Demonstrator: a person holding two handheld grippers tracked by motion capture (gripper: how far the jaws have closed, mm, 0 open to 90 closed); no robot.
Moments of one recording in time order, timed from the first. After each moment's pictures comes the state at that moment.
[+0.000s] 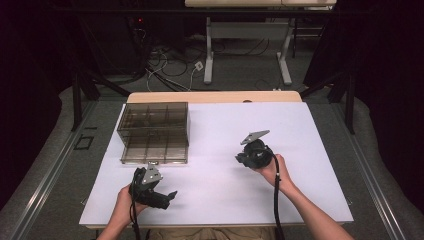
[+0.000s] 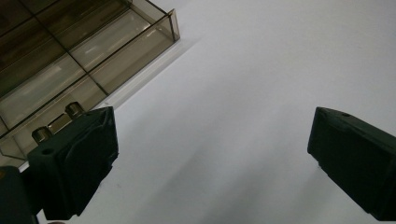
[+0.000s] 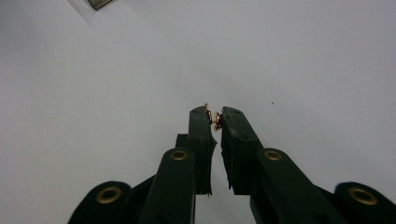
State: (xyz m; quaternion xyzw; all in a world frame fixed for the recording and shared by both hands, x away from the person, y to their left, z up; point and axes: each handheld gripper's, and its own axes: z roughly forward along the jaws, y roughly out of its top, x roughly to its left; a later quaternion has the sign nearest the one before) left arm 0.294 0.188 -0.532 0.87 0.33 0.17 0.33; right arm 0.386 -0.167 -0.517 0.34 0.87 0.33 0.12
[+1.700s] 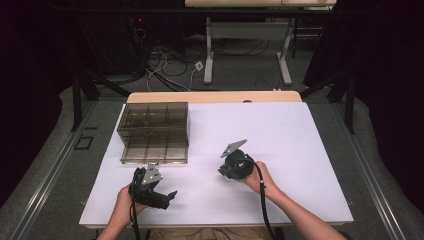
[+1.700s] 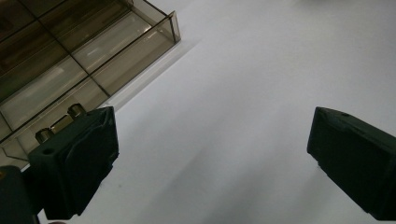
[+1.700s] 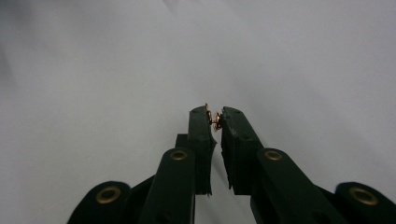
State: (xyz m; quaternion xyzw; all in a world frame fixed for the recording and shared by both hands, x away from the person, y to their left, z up) left arm 0.293 0.189 -0.532 0.87 0.33 0.17 0.33; right arm 0.368 -0.116 -0.532 0.27 0.90 0.32 0.08
